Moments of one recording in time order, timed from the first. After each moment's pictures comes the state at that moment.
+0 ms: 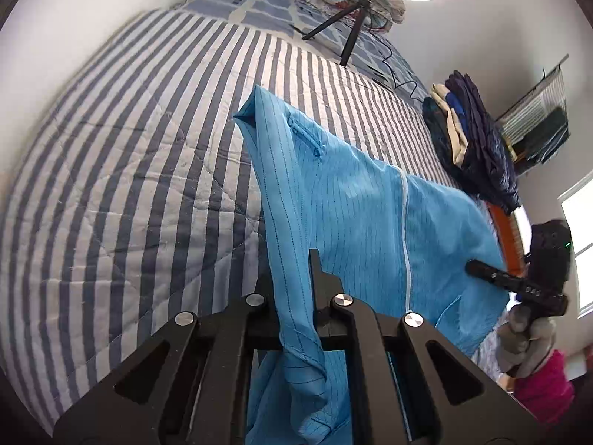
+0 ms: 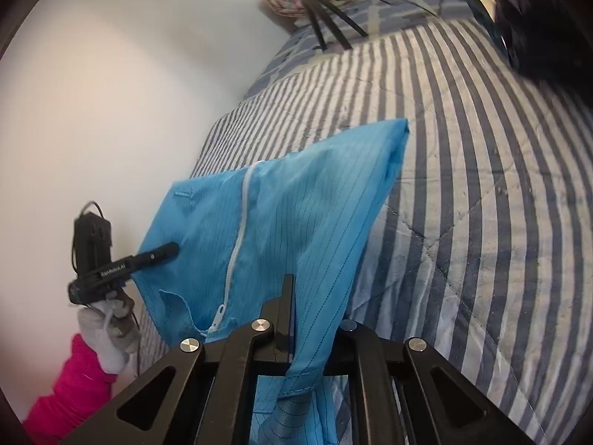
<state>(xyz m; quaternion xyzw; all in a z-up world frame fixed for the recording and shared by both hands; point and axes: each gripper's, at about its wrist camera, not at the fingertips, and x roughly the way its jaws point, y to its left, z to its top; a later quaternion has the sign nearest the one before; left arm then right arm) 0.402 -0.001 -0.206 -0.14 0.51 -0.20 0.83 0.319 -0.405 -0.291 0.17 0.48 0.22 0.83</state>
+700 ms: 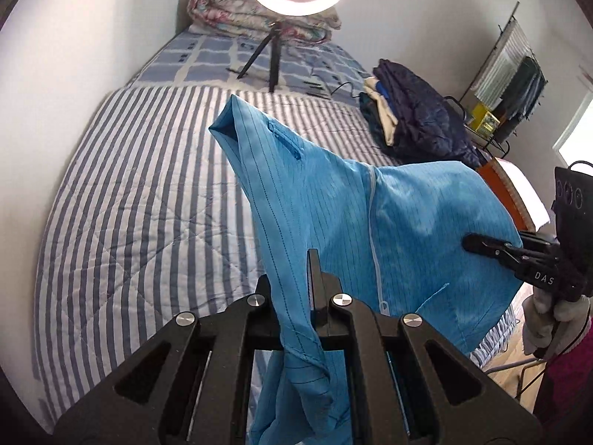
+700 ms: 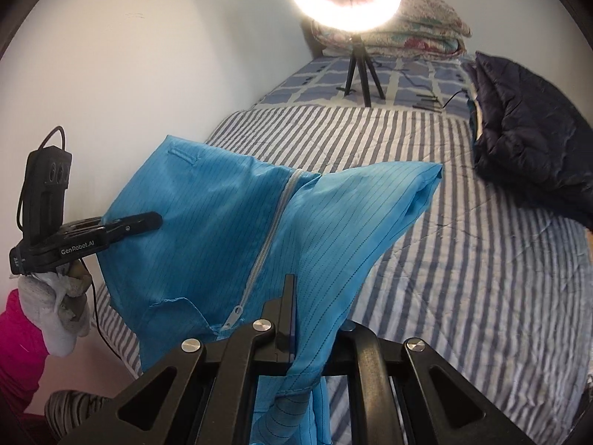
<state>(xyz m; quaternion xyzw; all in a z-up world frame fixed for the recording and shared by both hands) 0.307 -0.068 -0.105 -0.06 0.45 -0.24 0.86 0.238 -0.392 -0.191 0.01 0.44 0.16 0.88</state>
